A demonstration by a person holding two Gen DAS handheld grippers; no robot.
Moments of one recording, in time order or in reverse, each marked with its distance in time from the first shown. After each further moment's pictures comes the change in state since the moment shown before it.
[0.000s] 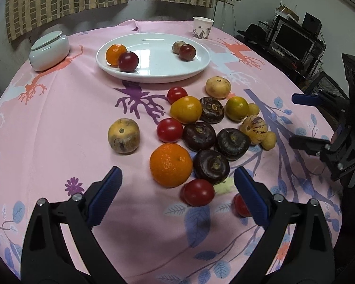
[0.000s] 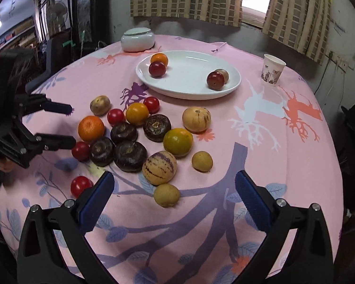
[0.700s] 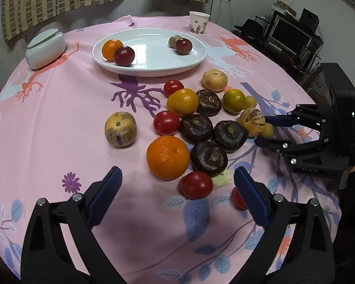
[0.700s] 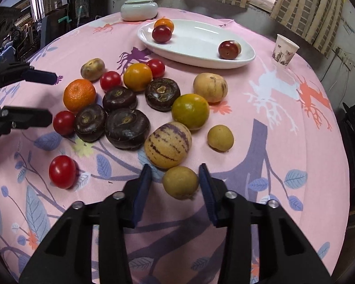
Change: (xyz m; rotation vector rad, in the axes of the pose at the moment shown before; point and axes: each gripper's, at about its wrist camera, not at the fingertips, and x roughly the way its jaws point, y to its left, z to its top) left arm 0.003 -0.002 -0.004 0.021 0.041 -0.018; right arm 0.043 0.013 -0.011 -0.025 0.136 -0.032
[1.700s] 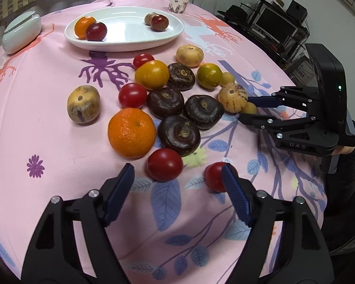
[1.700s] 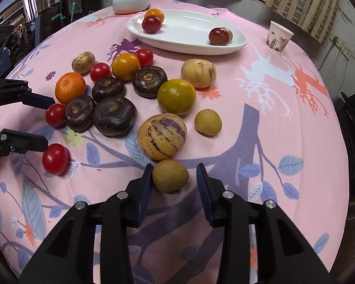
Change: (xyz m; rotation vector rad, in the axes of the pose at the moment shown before) left arm 0.016 -0.012 -0.011 -0.005 0.096 -0.132; right arm 0.001 -0.013 -0.008 0.037 0.061 -0.004
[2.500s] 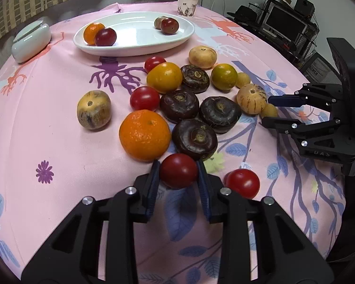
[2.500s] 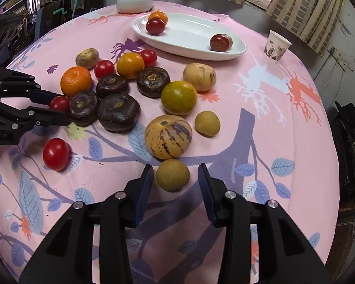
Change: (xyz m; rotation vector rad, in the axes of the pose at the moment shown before) left arm 0.008 -0.003 -0.003 0.041 -0.039 0.120; right arm -0.008 0.011 -0.004 -0.050 -0.017 -0.048
